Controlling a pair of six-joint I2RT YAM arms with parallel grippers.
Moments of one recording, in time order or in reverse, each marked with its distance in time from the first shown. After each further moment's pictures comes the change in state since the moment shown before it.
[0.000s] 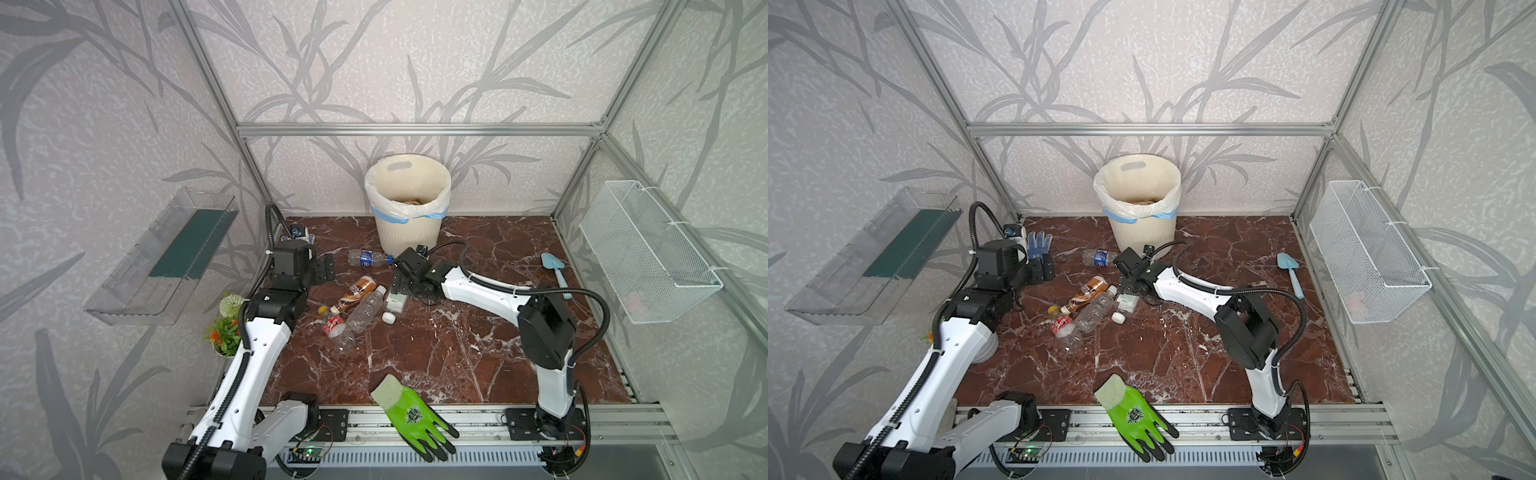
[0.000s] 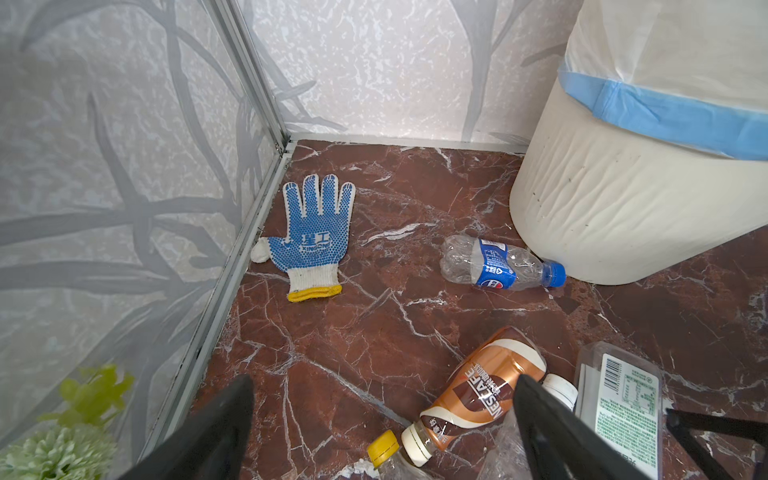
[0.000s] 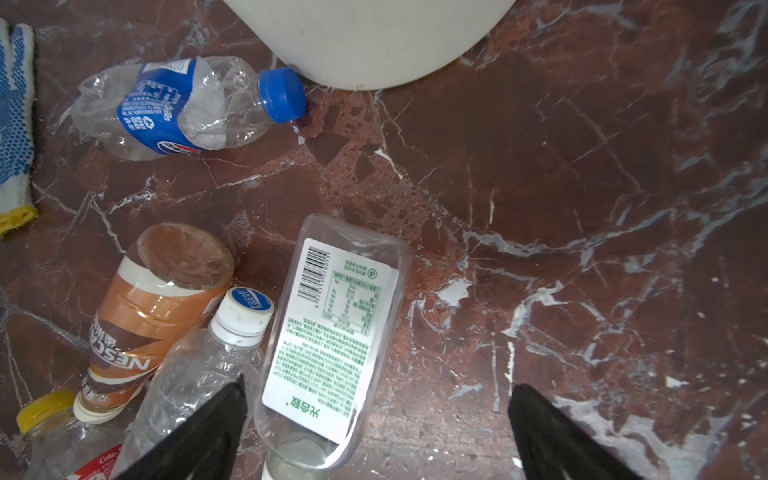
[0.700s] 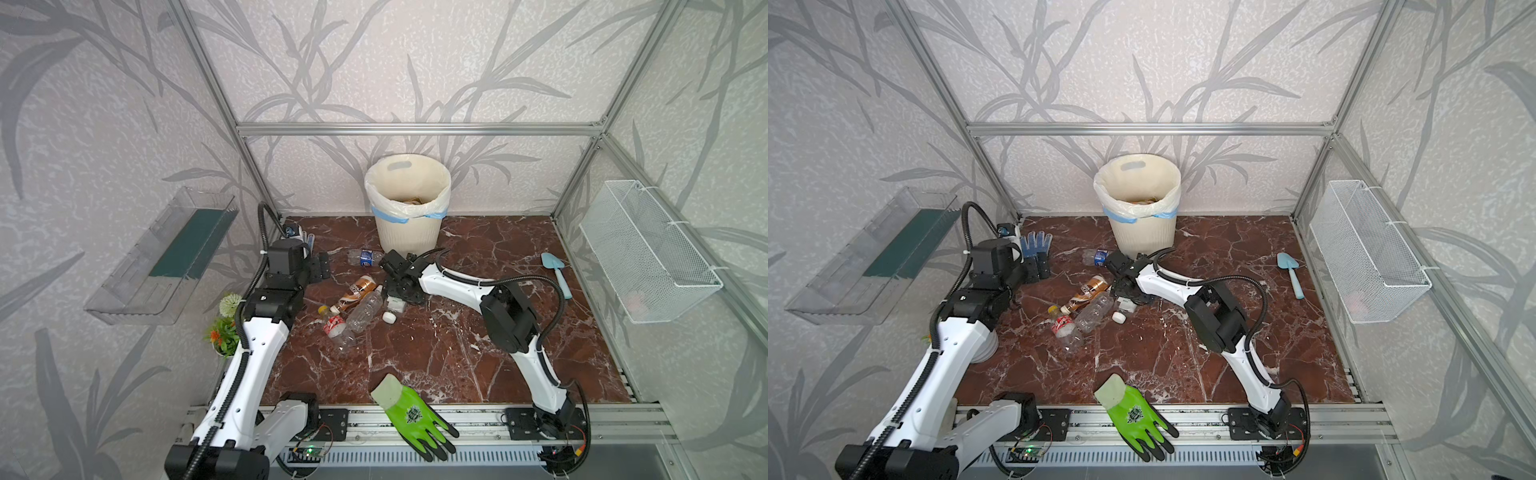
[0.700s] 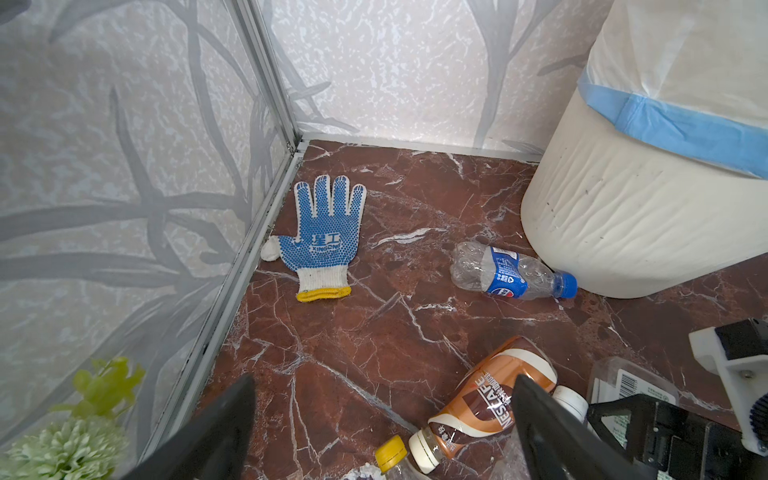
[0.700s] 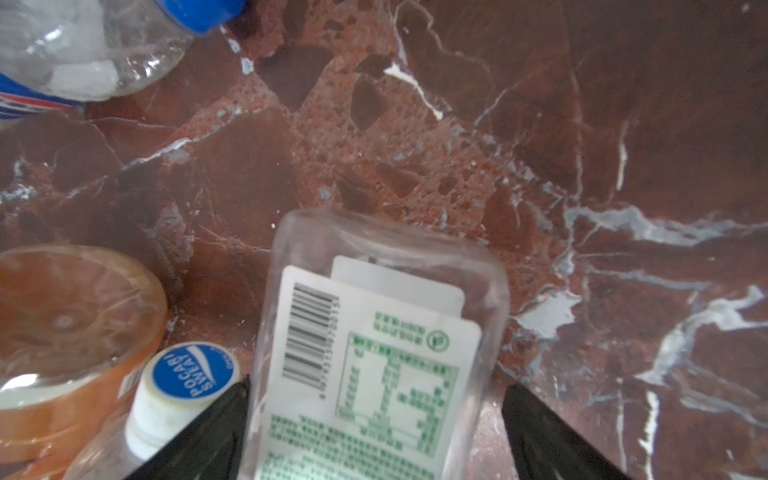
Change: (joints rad) left arm 0.041 0.000 0.000 0.008 0.010 -0.005; right arm -0.011 0.246 0.201 -0.088 -0.085 0.081
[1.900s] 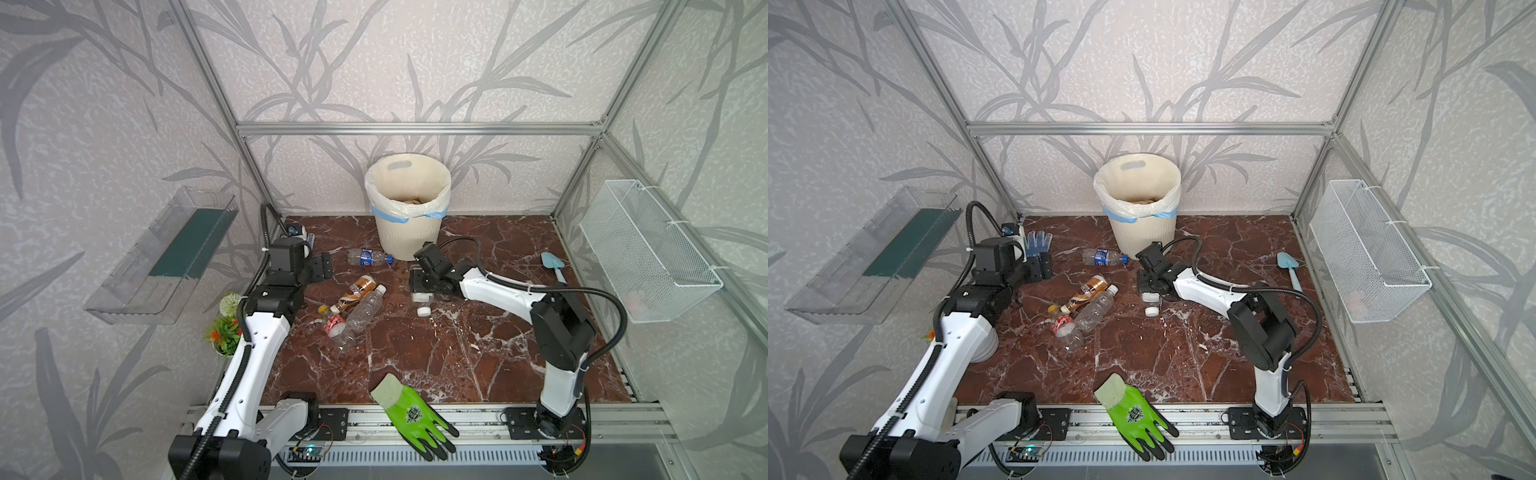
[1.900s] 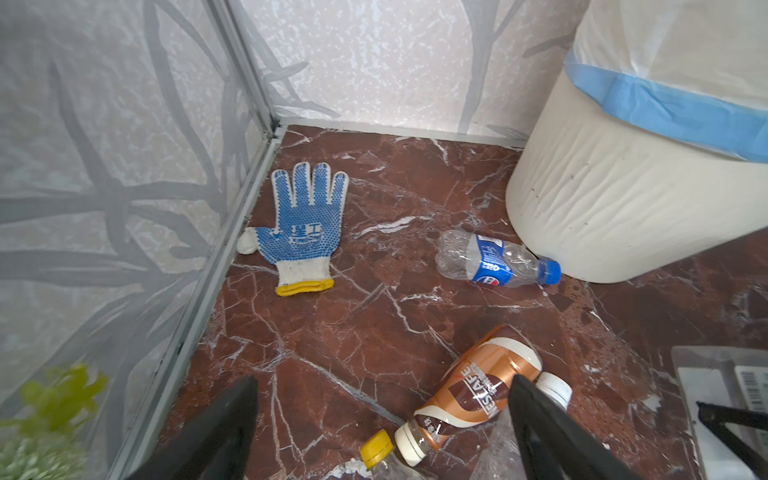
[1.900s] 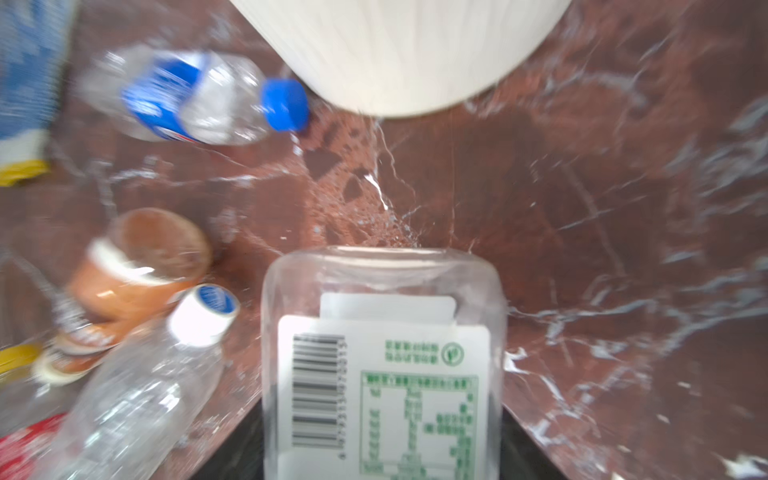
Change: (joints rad) left arm 0.012 0.035 0.000 0.001 0.109 0.008; right arm -0.113 -0.451 -0.514 0.396 -0.039 -0.423
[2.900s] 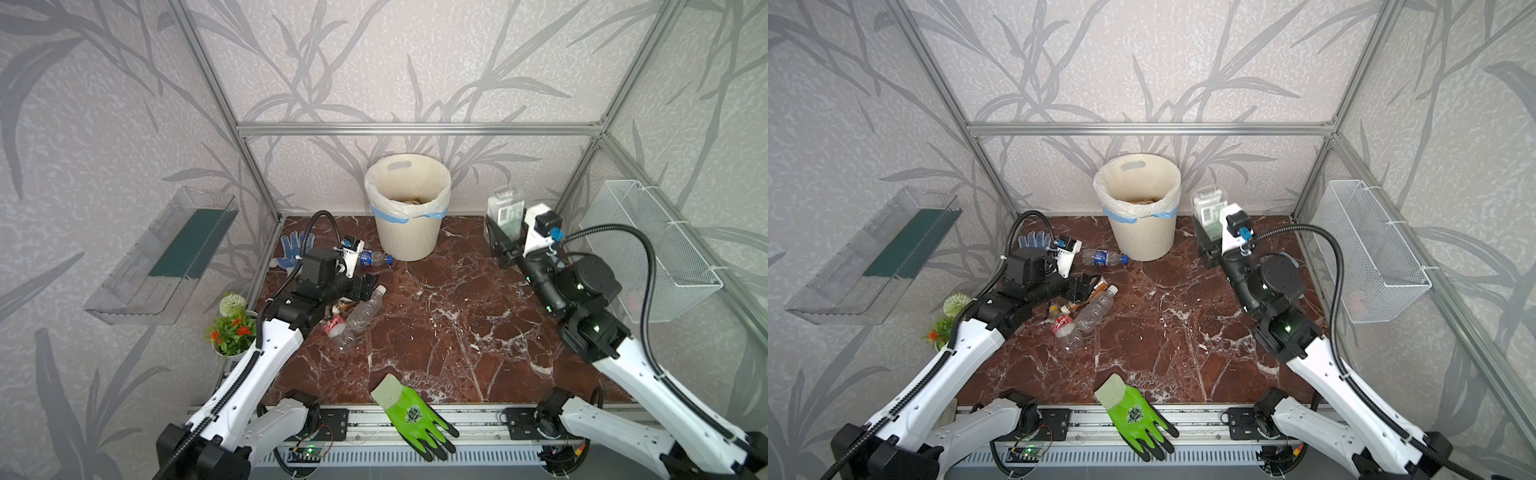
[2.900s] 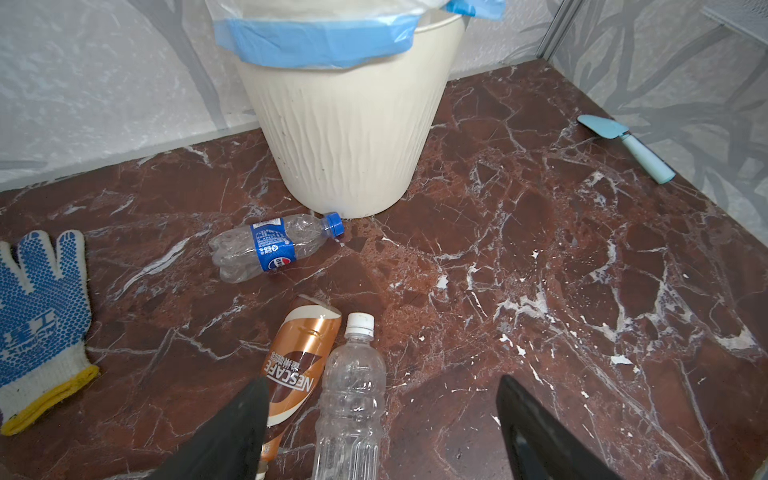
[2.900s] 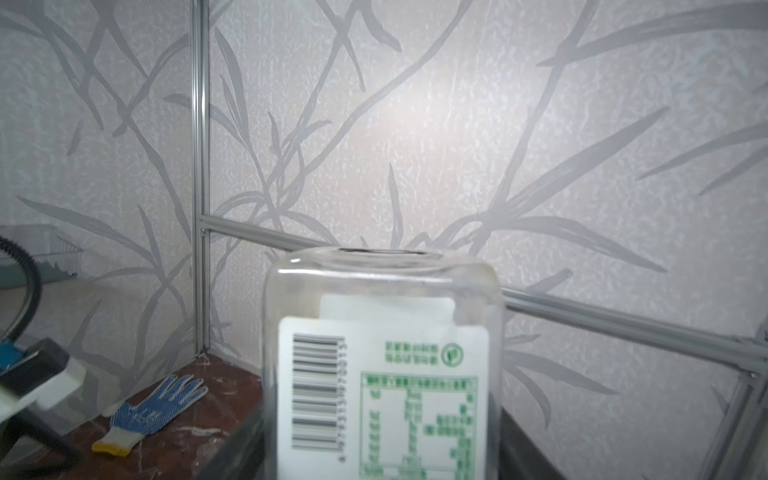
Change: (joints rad) left arm -0.298 -0.057 -0.083 0.064 0.279 0.089; right arm -0.088 -0.784 -0.107 0.463 0.098 -0.776
